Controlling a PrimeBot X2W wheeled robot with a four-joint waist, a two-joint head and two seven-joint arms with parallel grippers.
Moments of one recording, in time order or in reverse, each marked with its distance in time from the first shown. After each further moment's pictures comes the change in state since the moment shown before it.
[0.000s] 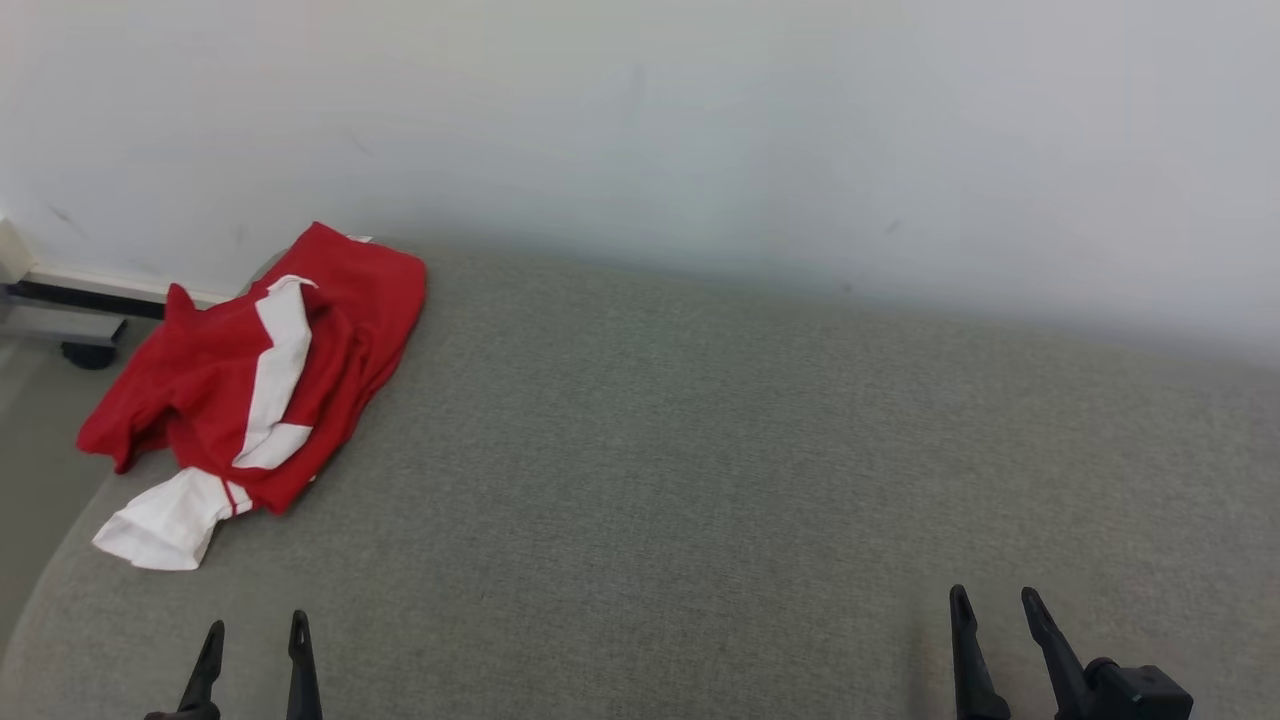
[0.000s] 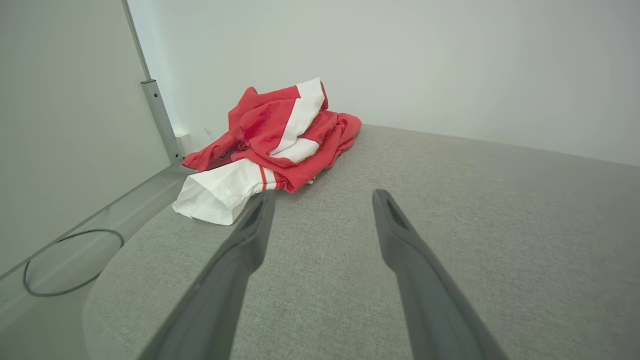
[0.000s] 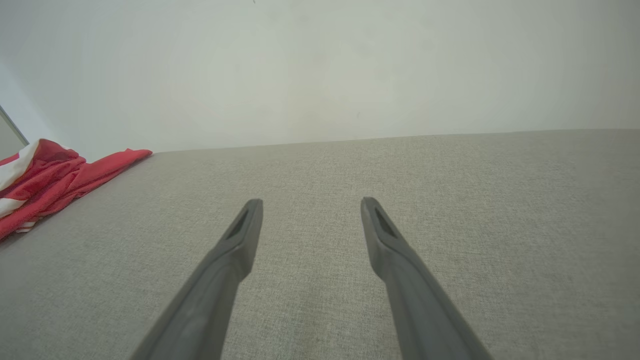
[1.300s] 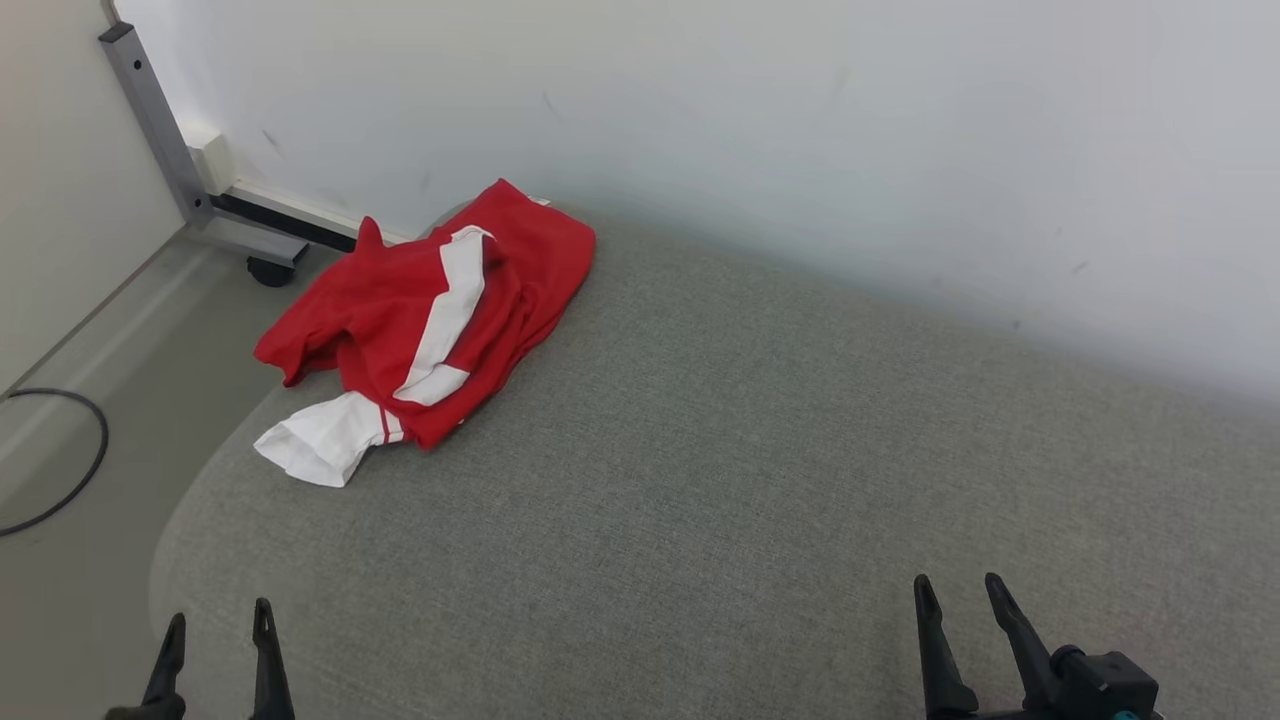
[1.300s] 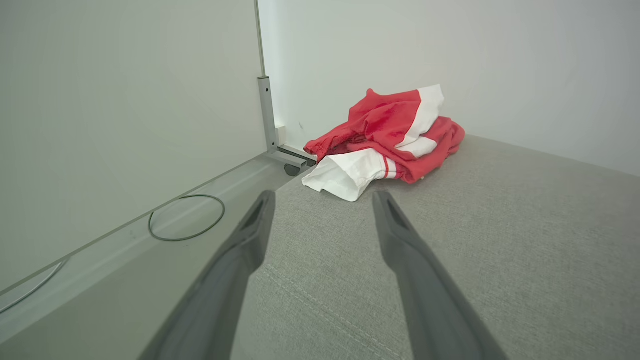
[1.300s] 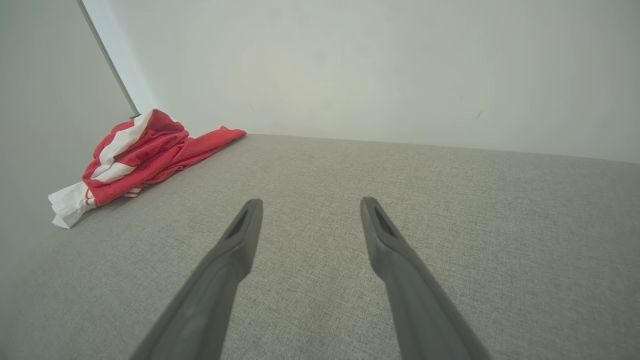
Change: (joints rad) left arm -0.012 -0.001 0.046 -0.015 0.005 0.022 0.000; right arm -0.020 0.000 0.060 -0.005 0.001 0.000 0.000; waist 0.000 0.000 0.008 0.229
